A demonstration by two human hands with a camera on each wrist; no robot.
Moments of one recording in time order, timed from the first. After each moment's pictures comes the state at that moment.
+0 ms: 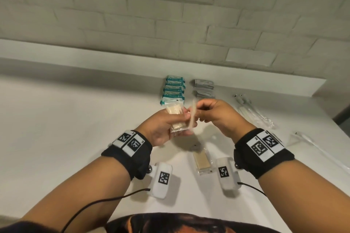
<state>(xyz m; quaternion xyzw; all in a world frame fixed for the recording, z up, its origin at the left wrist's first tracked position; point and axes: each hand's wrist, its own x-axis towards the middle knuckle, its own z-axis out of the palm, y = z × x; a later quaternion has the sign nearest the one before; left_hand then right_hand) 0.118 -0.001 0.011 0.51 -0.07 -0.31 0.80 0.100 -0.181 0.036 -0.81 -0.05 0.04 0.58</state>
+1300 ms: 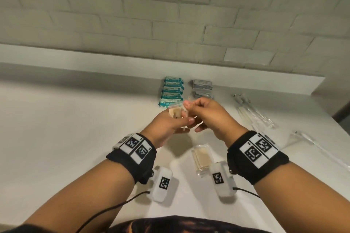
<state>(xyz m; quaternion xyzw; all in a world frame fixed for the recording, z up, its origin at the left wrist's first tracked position) 0.123 -0.012 0.001 0.61 -0.15 -0.23 0.74 0.099 -0.160 0.041 -0.80 0.05 0.04 0.59</state>
